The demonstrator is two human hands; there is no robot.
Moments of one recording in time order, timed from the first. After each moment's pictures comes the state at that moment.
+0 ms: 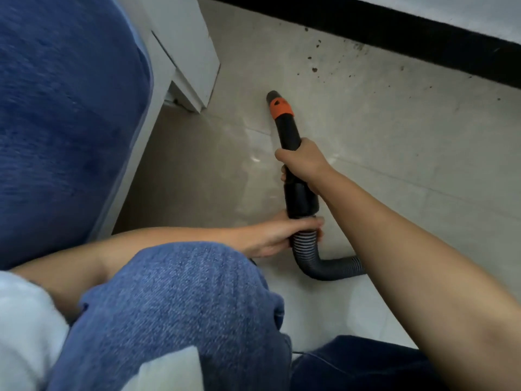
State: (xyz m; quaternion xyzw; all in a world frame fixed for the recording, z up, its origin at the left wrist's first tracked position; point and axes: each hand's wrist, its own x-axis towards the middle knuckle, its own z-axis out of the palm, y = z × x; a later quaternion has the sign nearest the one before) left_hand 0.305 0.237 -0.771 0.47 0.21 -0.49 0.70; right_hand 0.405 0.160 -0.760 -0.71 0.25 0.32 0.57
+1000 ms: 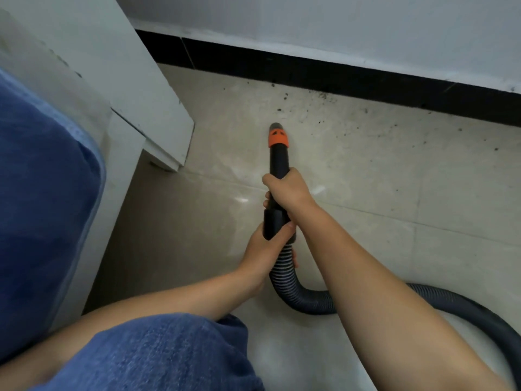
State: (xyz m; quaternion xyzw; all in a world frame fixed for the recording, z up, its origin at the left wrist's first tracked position) left_hand 0.352 0.231 -0.779 0.63 0.24 -0.31 0.67; right_hand 0.447 0.155 -0.781 -0.68 0.32 0.24 0.62
